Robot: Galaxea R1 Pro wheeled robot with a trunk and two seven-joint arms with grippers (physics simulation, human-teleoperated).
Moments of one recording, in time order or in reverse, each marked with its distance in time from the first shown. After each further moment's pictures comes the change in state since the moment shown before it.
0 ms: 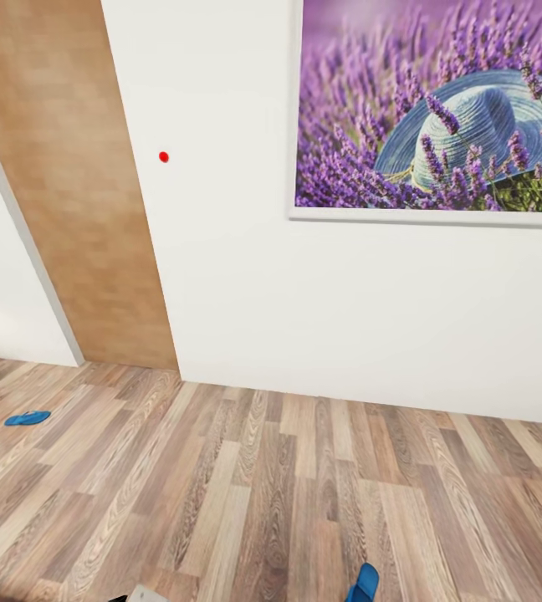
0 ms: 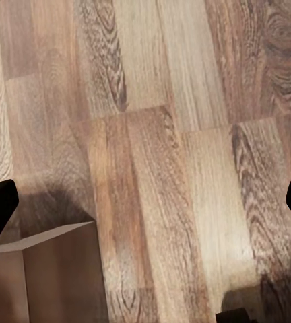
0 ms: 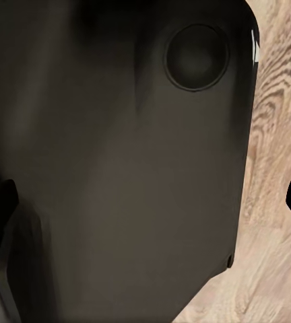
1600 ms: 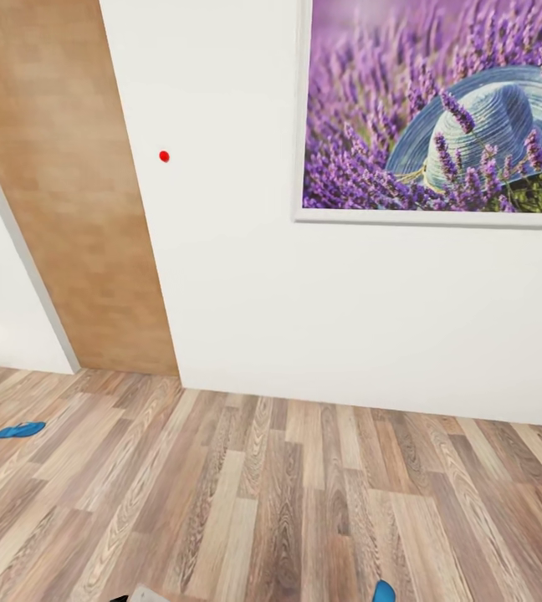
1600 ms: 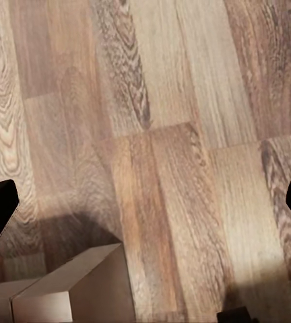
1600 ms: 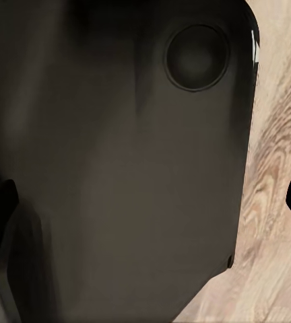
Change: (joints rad) left arm 0.000 0.000 -0.013 0.000 0.000 0.000 0.001; right arm 0.000 0.000 0.000 0.000 0.000 0.000 0.000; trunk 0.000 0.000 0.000
